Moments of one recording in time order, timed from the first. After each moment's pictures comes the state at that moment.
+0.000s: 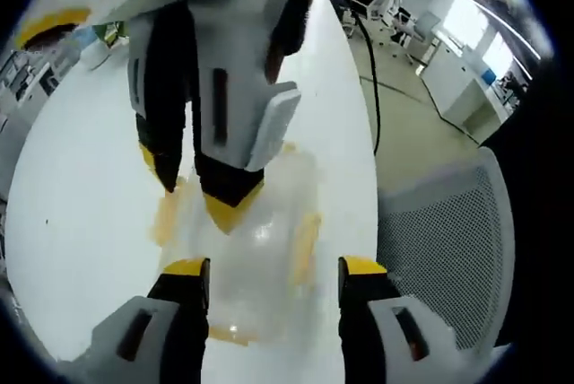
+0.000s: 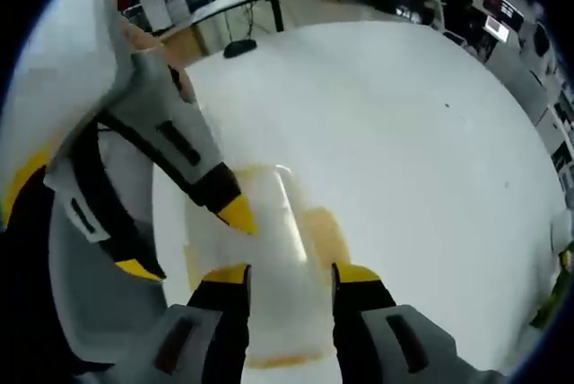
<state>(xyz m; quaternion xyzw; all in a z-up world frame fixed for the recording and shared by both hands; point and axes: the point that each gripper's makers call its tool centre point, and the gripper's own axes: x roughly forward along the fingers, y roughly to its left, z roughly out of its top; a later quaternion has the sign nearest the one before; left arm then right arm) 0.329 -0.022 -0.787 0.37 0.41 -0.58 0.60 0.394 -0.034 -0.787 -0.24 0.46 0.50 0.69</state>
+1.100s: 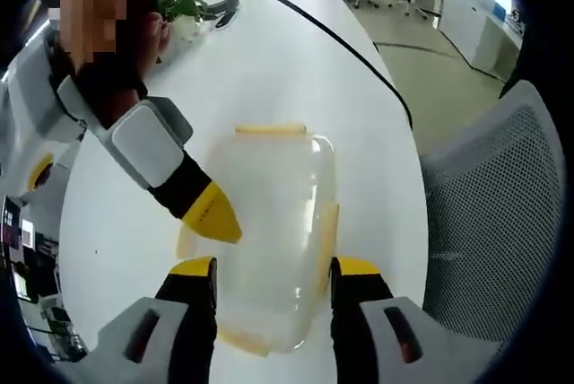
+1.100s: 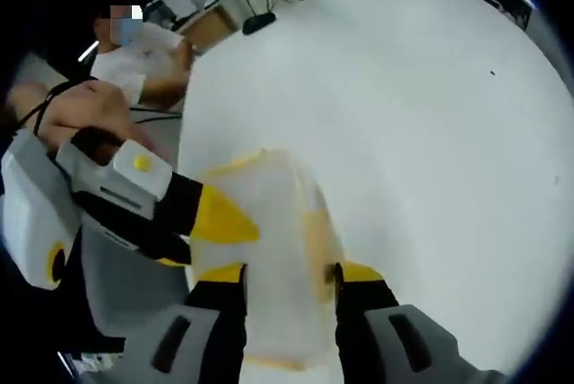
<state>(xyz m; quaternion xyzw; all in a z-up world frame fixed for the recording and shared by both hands) 0.342 -0.025 -0.800 0.46 0.32 -0.52 0.65 0.397 -0.029 -0.806 -0.22 0.55 0.56 0.58</state>
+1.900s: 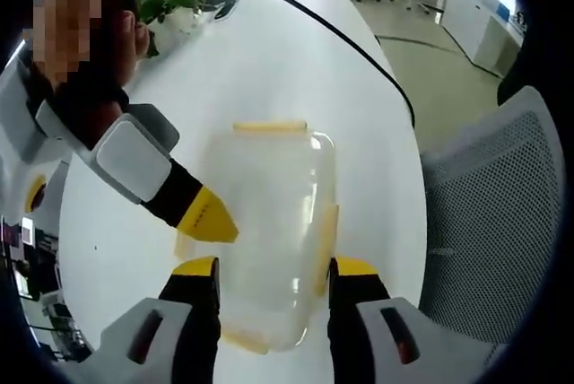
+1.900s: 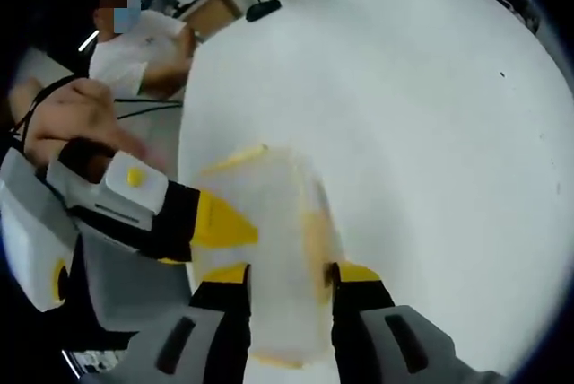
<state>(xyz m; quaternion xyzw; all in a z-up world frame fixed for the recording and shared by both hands) 0.342 -0.026 -0.801 0.47 0.34 -0.50 0.64 0.397 -0.030 -0.806 -0.22 0.56 0.56 0.57</state>
